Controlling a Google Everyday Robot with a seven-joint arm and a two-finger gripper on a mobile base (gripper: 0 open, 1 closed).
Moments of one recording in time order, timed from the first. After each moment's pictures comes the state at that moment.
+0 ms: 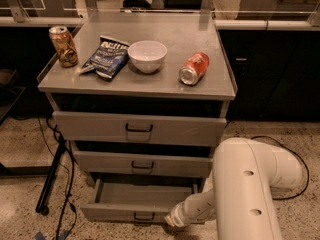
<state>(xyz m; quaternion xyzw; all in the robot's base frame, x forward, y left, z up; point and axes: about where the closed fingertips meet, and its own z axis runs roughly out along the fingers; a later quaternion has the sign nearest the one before) 0.481 -0.052 0.193 -0.34 0.91 0.18 0.16</state>
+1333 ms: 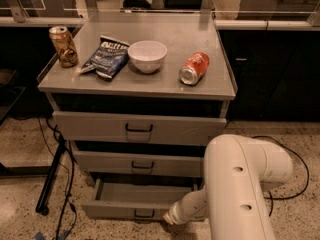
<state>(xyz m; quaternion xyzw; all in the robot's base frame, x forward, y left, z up) 0.494 -0.048 0.191 -0.35 0.91 0.16 0.17</state>
